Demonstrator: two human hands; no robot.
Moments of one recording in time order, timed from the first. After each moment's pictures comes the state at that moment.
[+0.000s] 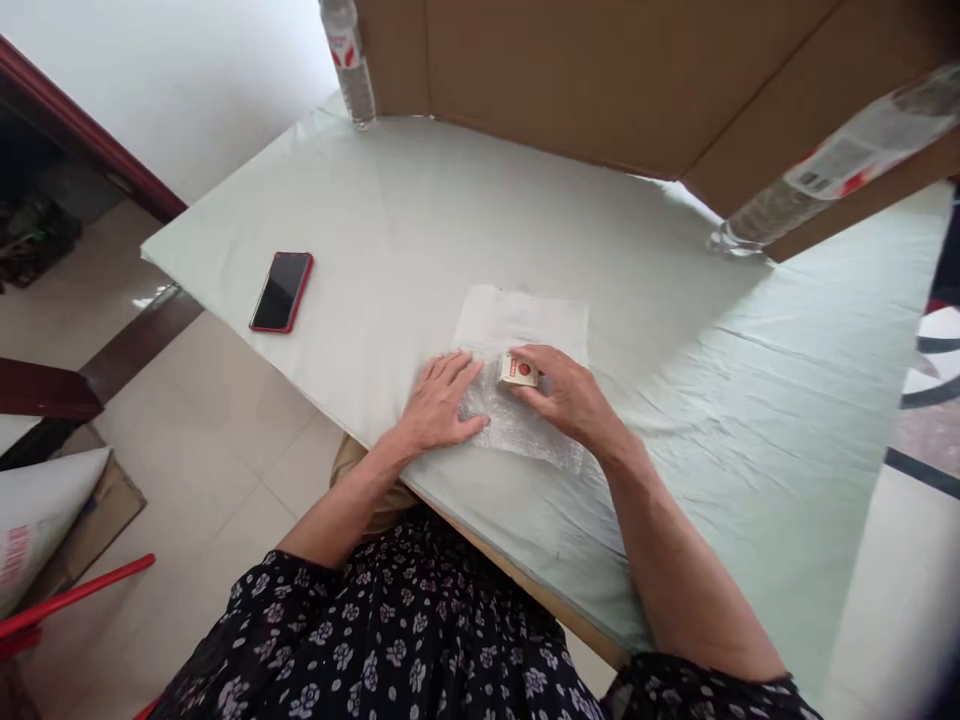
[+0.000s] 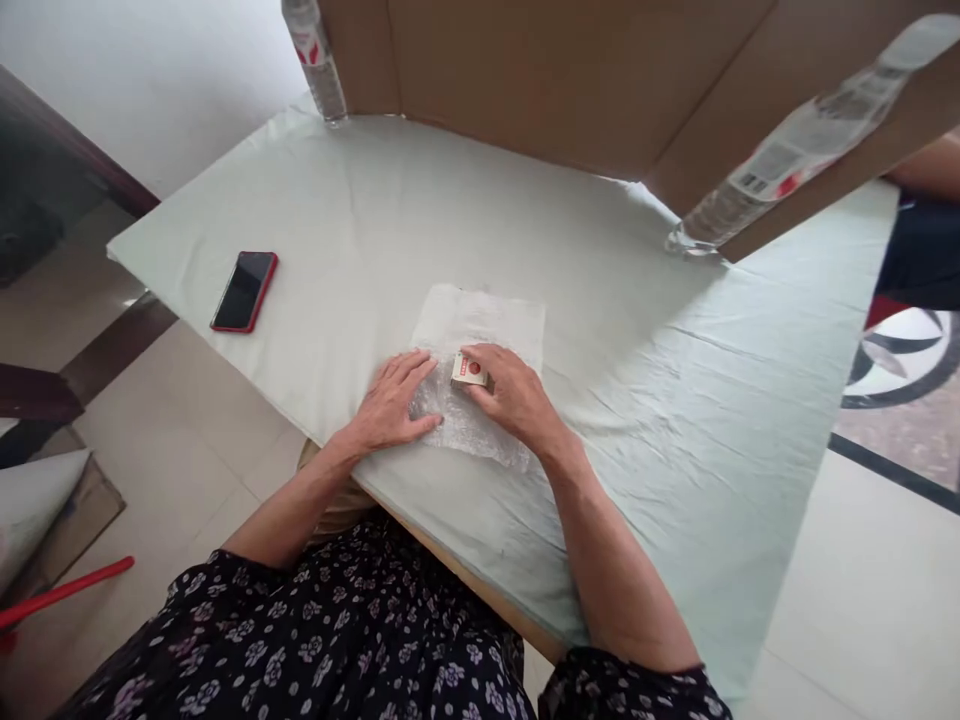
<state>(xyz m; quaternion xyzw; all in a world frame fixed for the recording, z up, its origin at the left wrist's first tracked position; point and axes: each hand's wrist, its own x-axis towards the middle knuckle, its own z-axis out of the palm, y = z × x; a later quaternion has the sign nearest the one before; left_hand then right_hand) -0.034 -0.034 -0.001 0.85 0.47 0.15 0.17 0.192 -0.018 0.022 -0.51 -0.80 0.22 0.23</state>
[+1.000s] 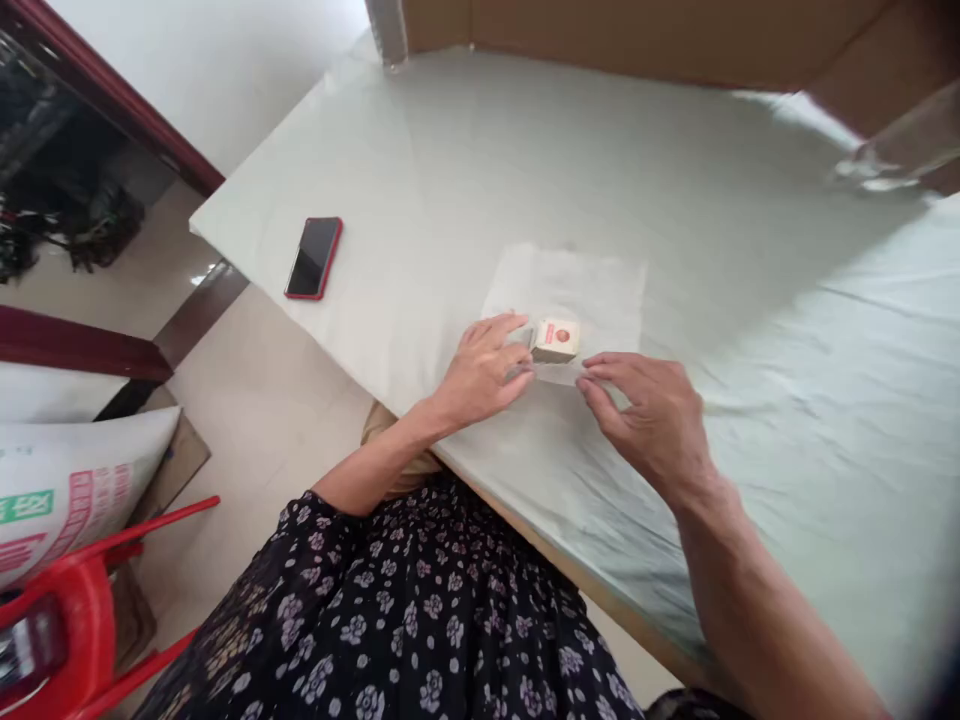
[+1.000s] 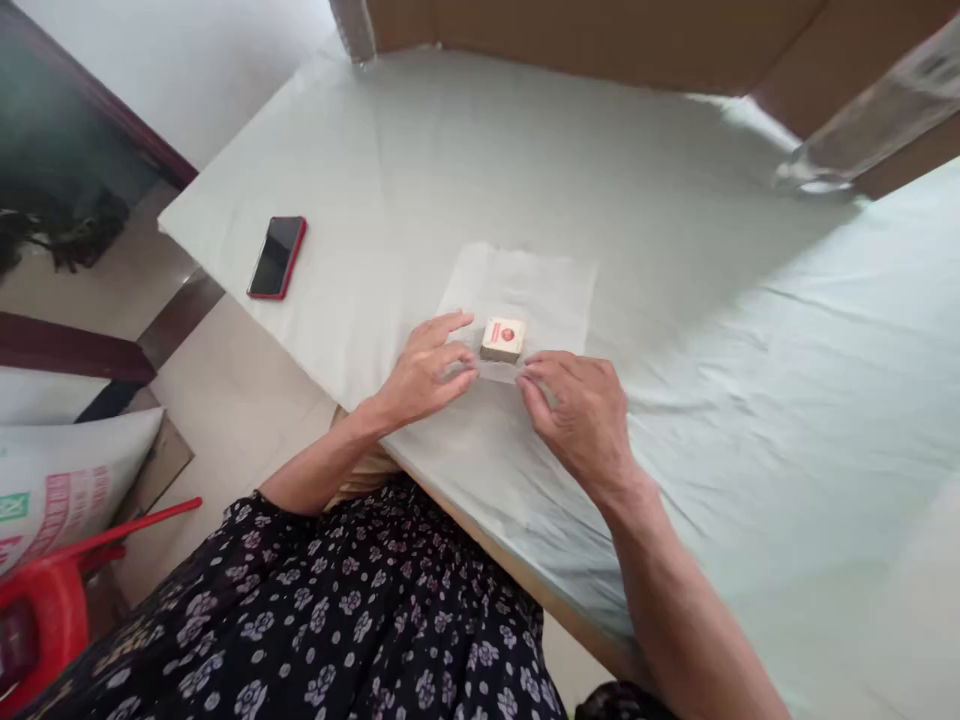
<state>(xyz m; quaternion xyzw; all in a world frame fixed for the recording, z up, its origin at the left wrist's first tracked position) -0.018 -0.037 0.032 0.85 0.45 0.22 0.17 0.204 -0.070 0.019 -0.53 -0.78 0.05 0.33</state>
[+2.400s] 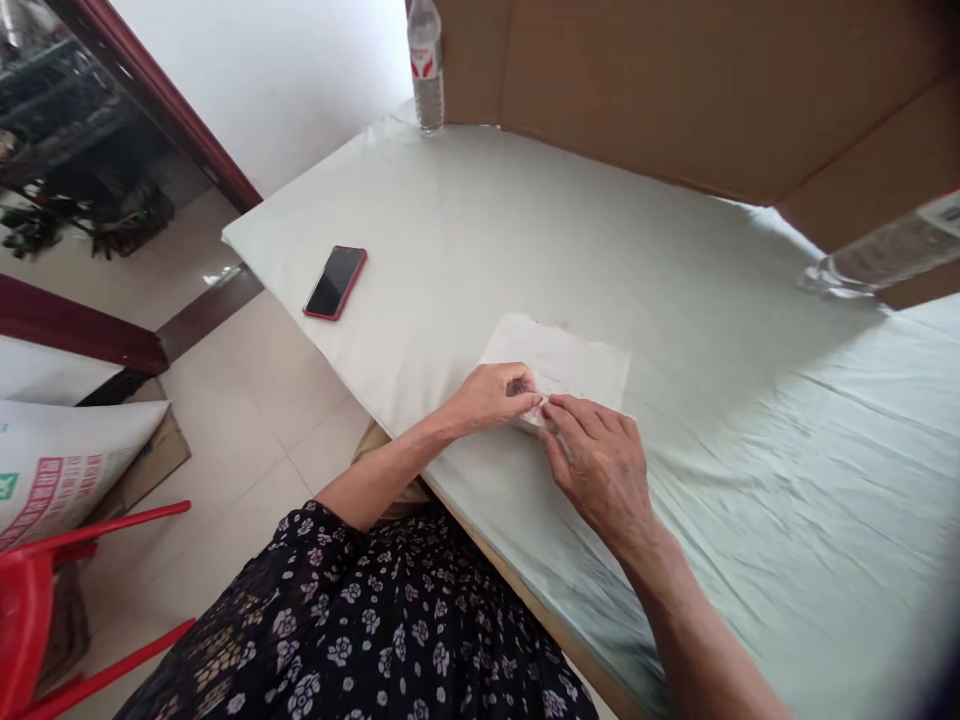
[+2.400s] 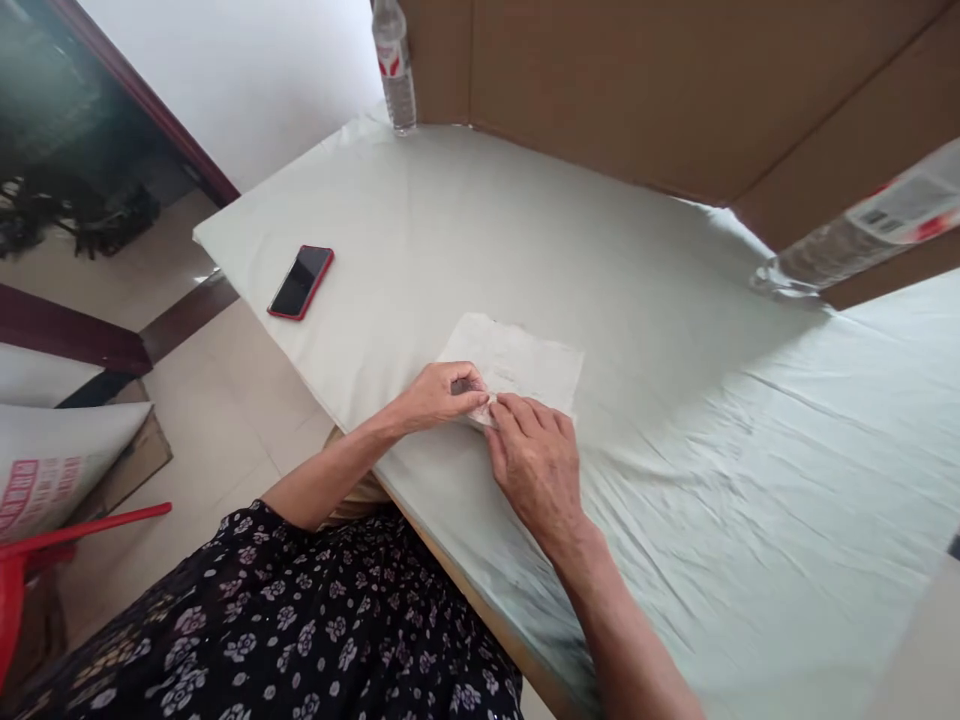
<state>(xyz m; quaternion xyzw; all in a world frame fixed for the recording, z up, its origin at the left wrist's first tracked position) -0.012 -0.008 0.036 0.70 0.49 0.27 0.45 0.171 -0.071 0.033 -0.46 -0.85 -0.05 0.26</state>
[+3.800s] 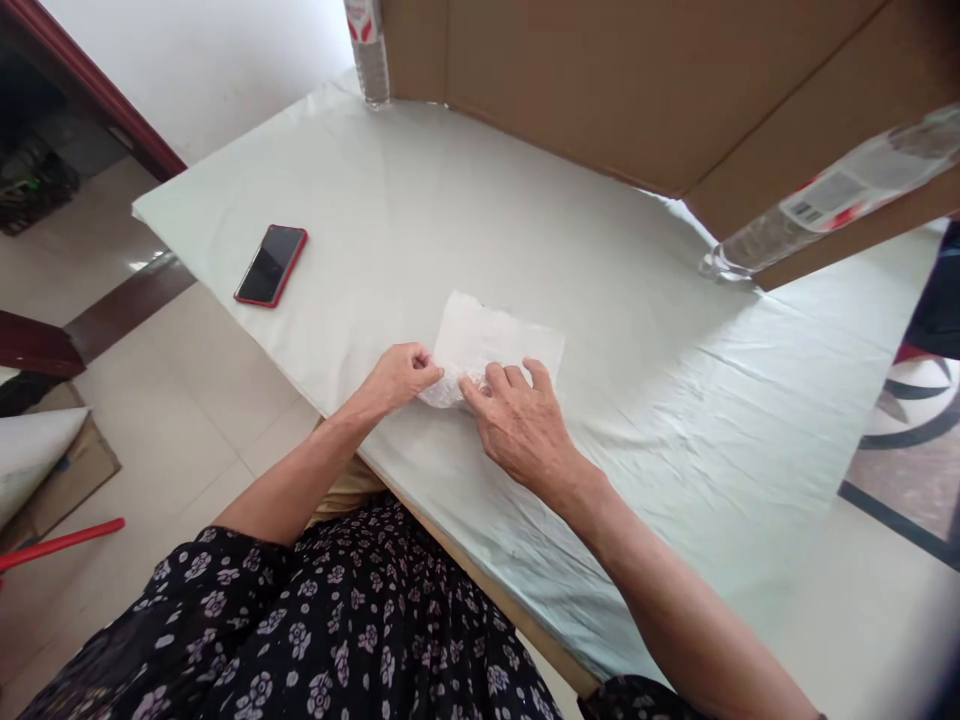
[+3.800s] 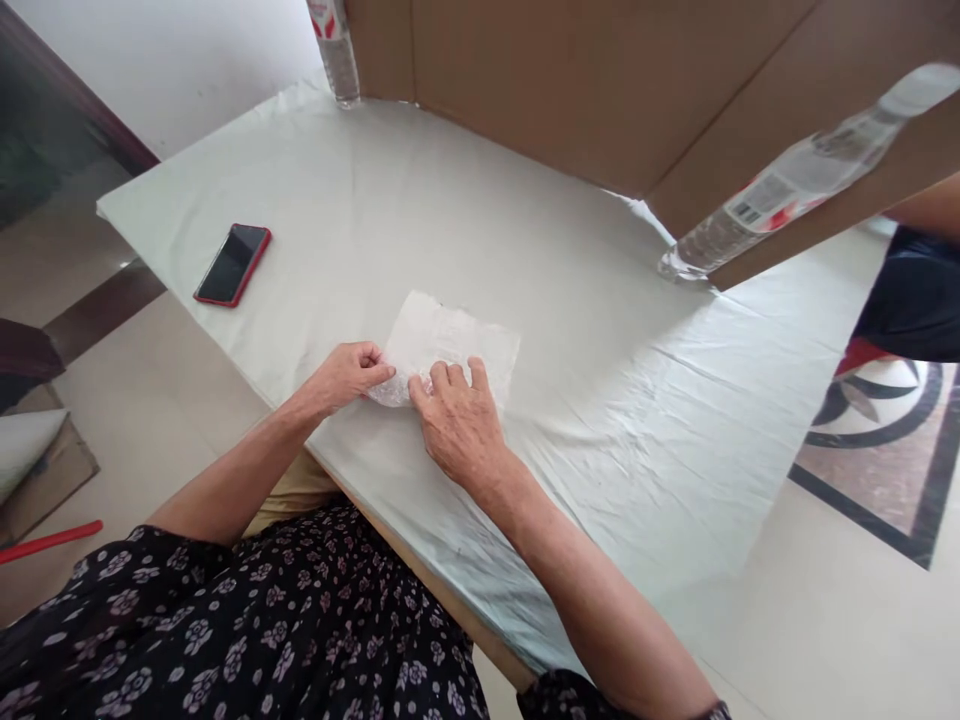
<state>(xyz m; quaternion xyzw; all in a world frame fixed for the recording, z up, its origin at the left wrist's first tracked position) -0.037 -0.017 0.046 0.56 0.65 0.22 0.46 0.158 -0.058 0.063 -0.42 -0.90 -0.09 0.05</state>
